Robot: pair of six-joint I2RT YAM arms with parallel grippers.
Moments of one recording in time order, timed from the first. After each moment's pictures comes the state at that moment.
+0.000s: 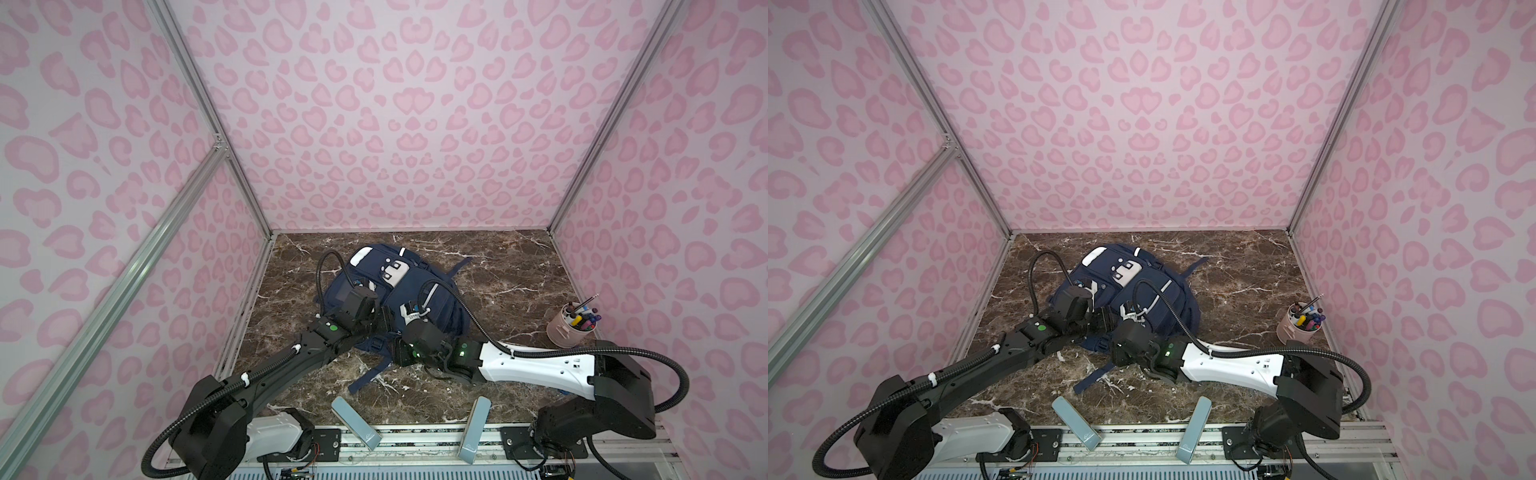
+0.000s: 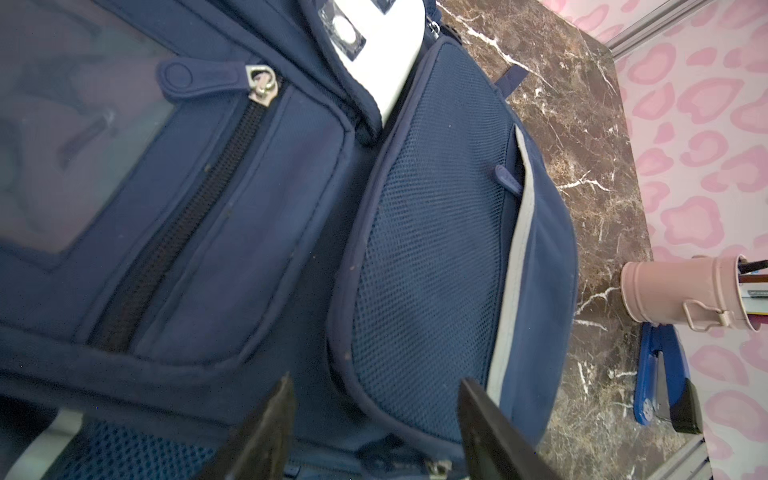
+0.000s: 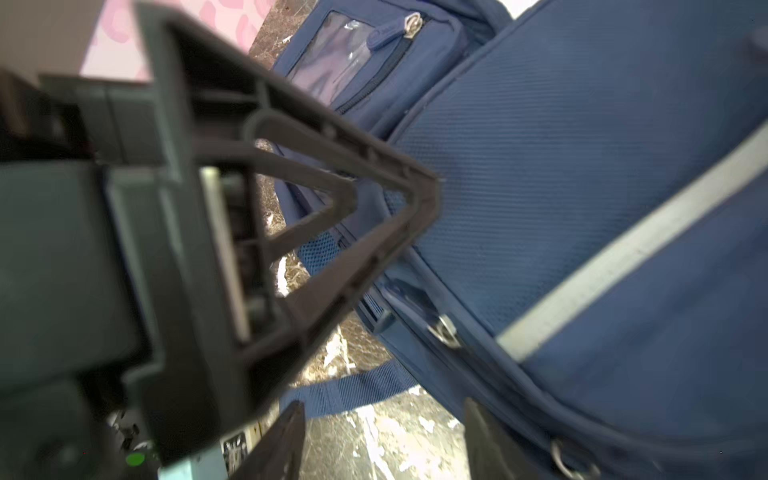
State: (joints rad) left arm -0.65 1.27 0.79 -0.29 -0.01 -0.72; right arm 1.13 1.55 0.99 -0.21 0.24 0.80
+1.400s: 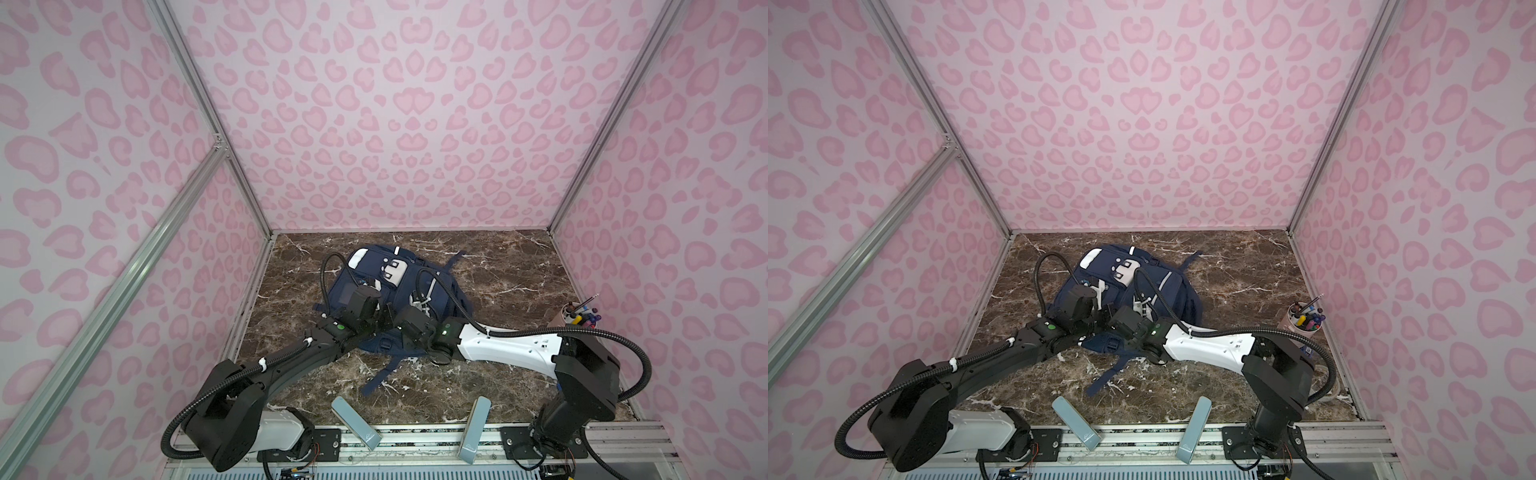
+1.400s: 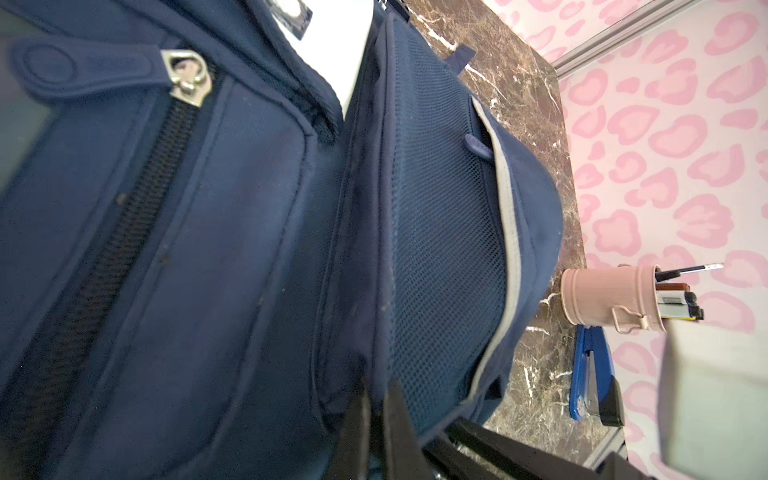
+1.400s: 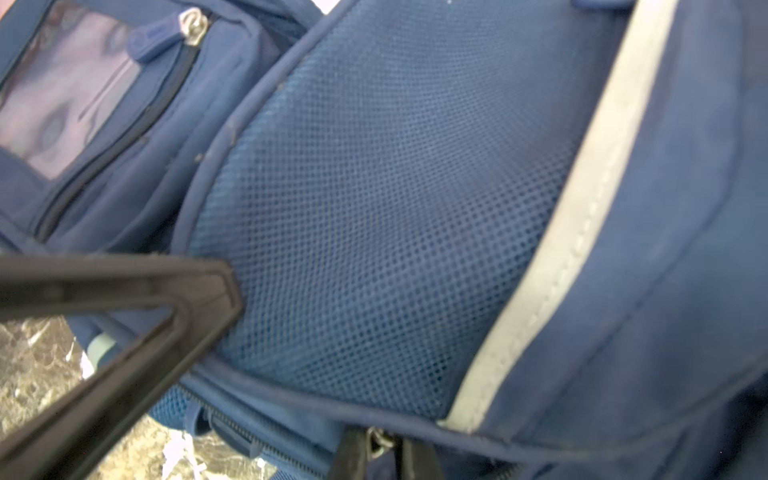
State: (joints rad) left arm -0.65 1.35 0.76 -0.11 0.10 -0.80; right arm 1.03 1.68 1.10 -0.44 0.39 0.82
